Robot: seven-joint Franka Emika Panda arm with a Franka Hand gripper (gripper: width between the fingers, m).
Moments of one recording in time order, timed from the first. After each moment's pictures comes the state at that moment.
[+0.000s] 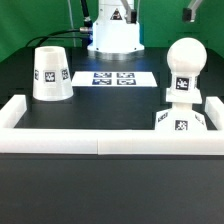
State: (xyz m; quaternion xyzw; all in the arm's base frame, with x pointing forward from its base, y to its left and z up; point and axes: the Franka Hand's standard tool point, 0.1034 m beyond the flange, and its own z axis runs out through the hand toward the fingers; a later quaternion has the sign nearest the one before) arm 0.586 0.038 0.173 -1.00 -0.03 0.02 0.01
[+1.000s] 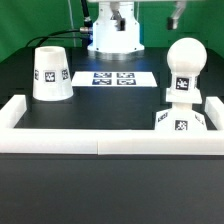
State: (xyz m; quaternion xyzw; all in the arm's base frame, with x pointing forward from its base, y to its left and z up) arm 0.509 0.005 0.145 -1.00 -0.03 0.03 0.01
